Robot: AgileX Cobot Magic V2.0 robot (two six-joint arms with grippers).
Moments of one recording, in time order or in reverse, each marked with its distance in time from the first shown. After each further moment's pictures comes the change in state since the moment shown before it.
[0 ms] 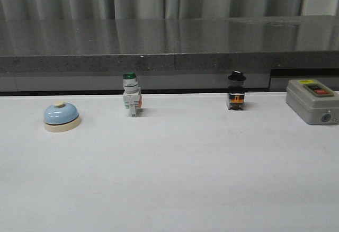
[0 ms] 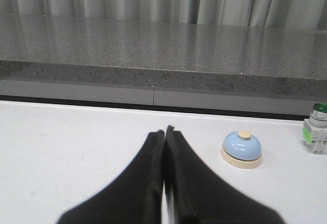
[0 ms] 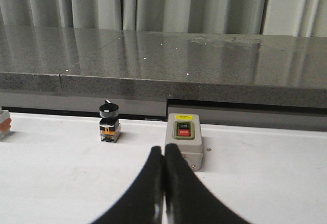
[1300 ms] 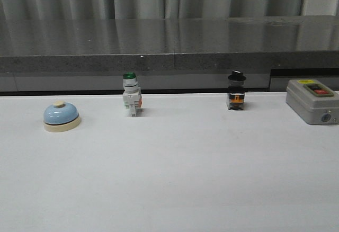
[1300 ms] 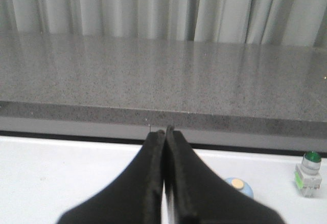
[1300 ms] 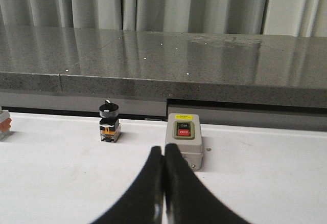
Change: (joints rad) left arm -0.006 0.393 -0.379 -0.001 0.041 0.003; right arm 0.000 0.000 0.000 0.000 0.000 0.000
